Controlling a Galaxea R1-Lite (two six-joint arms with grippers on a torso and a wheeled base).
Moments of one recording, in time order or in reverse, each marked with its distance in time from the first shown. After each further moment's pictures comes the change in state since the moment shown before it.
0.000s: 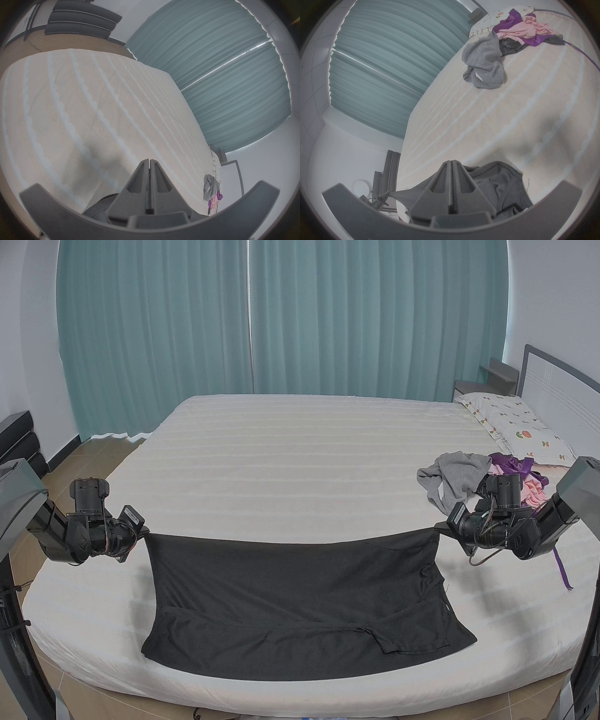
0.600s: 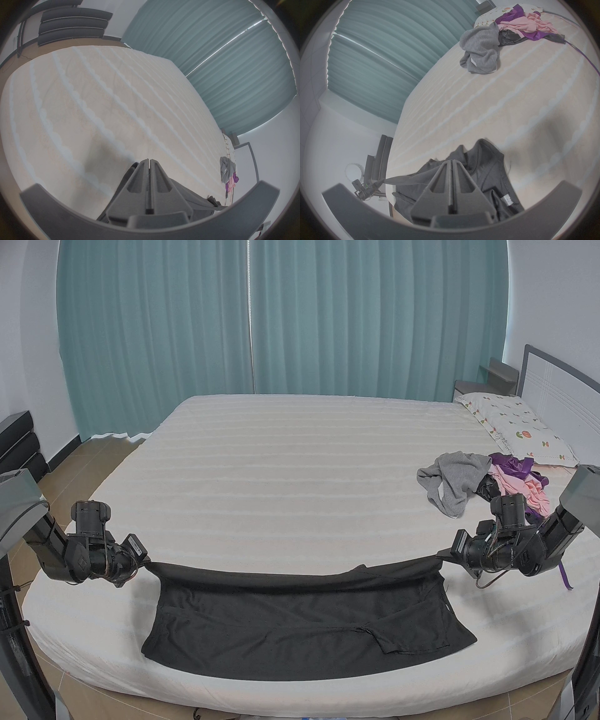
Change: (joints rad) left arm 0.000 -0.009 0.153 -0.006 -0.003 0.164; right arm -0.016 -0.023 0.154 0.001 0.056 -0.161
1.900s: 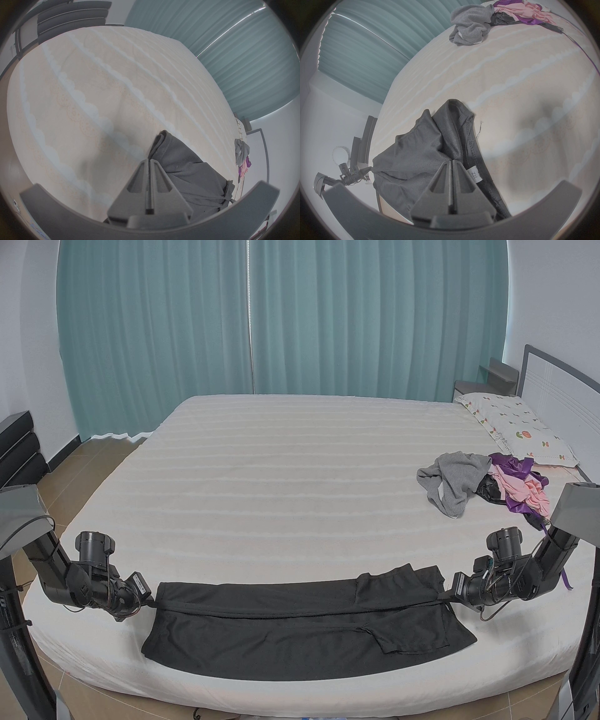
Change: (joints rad) left arm -0.004 0.020 0.179 0.001 -0.002 0.090; right arm -0.012 0.069 0.156 -0.001 -0.006 -0.189
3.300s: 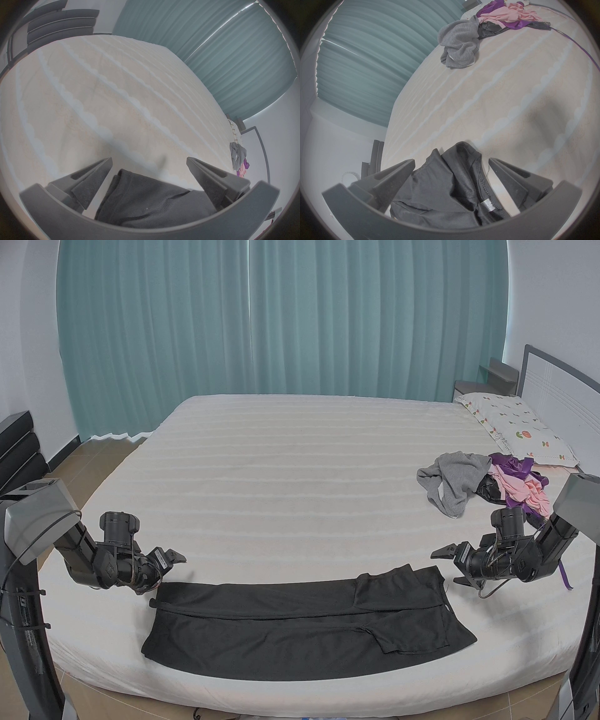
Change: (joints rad) left arm -0.084 0.129 -0.264 0.002 0.040 -0.021; right arm -0.029 0.011 -0.150 -0.004 -0.018 0.209
